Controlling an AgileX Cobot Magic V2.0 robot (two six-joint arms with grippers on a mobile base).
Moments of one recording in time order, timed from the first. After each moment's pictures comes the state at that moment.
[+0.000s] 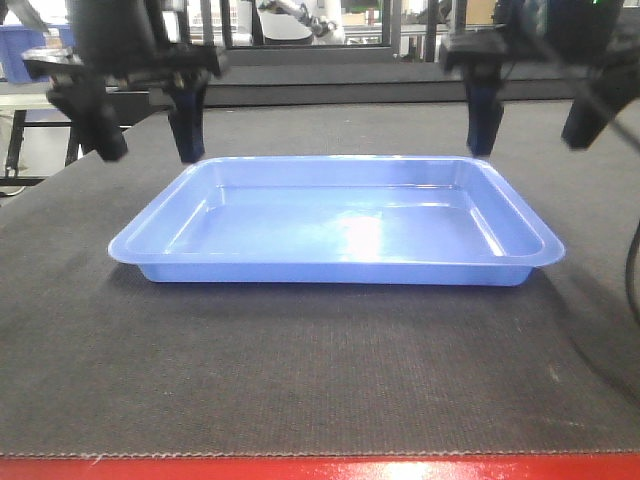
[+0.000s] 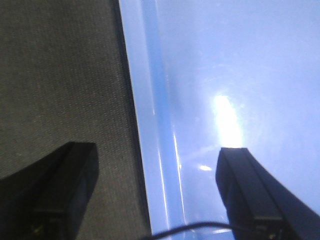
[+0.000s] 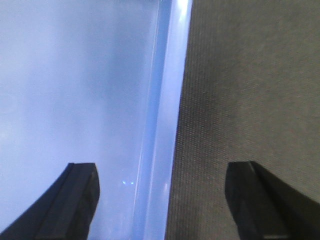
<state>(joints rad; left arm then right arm) -0.42 1.99 -1.78 0.00 1.14 -0.15 0.32 1.76 -1.43 -0.12 0.91 0.37</state>
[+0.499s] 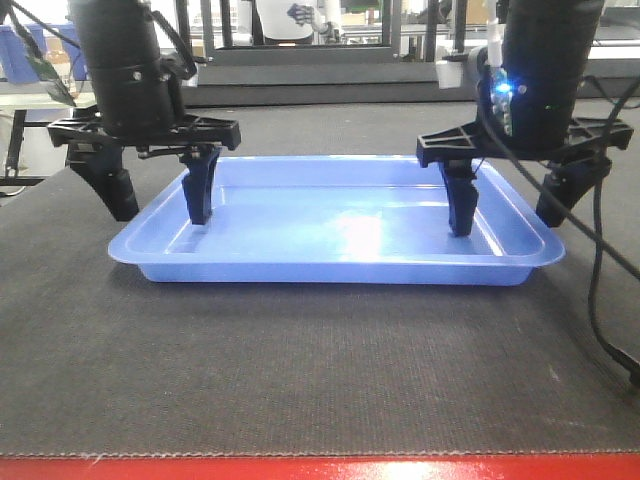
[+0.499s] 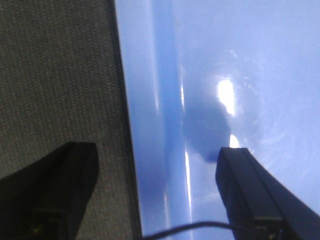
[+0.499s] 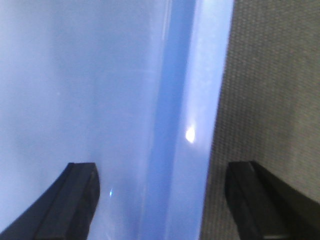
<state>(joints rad) -0.41 2.11 -1.78 0.00 1.10 -0.17 0.32 1.93 -1.44 -0.11 0.83 0.37</state>
